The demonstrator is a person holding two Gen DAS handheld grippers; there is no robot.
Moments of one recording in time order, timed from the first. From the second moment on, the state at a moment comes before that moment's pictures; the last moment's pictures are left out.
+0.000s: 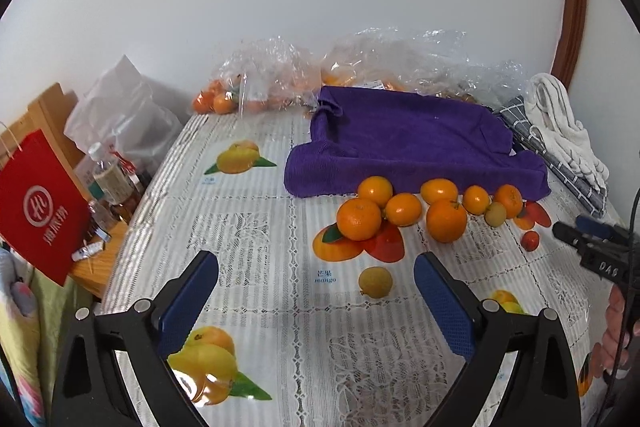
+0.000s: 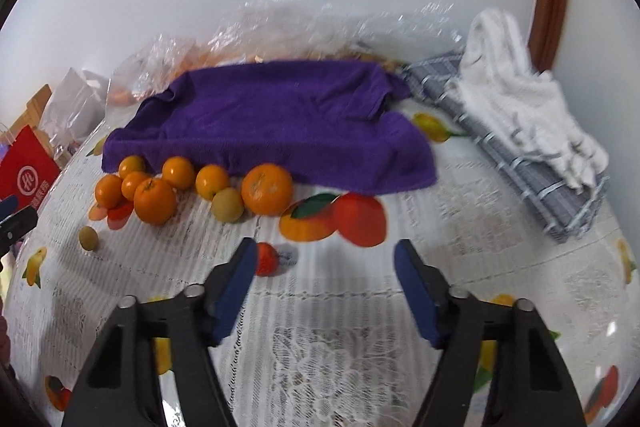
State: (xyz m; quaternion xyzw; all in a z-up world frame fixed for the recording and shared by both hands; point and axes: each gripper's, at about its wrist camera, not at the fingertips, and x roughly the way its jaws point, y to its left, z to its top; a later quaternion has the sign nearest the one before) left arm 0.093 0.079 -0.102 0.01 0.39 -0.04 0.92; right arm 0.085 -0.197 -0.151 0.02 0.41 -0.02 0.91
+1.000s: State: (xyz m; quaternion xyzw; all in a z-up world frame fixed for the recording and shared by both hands) left arm 0.162 0.046 -0.152 0.00 0.46 -0.05 0.88; right arm 0.092 -0.205 -0.168 0.00 0.42 0.01 0.91
